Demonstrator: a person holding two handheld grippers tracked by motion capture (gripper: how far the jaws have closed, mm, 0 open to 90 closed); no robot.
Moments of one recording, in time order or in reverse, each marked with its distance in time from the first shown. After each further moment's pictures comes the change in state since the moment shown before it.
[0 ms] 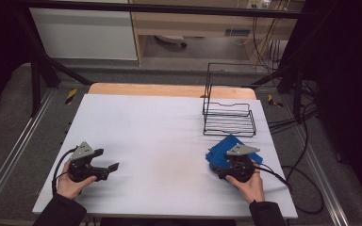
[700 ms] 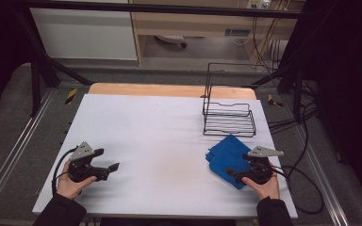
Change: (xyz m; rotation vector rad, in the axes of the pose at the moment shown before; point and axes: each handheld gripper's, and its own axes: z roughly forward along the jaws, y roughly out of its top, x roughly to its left) left arm -0.001 0.001 0.000 -0.006 -0.007 0.007; right arm -0.035 -0.024 -0.034 -0.078 0.035 0.093
